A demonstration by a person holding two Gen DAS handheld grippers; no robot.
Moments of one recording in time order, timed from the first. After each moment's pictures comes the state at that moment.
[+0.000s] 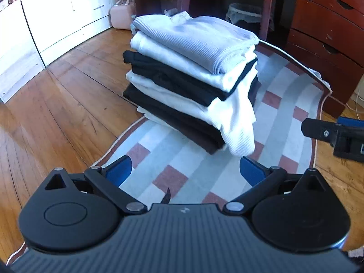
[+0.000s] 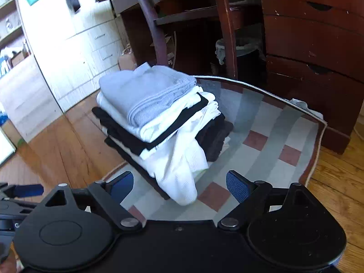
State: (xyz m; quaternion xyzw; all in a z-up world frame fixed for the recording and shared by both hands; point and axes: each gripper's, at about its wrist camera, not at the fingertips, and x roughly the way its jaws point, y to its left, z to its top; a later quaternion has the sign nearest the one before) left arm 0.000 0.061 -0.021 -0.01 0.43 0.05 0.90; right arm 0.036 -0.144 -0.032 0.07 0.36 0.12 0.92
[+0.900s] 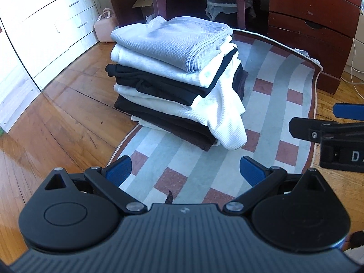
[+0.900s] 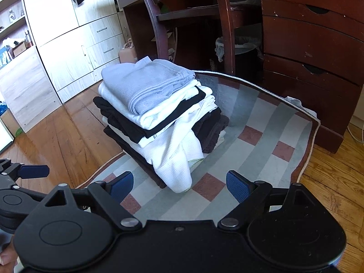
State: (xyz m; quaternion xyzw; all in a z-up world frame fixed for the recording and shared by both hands) left arm 0.002 0.021 -0.018 0.07 0.43 0.02 0.90; right arm 0.020 -0.149 -0.032 0.06 0.37 0.12 0.92
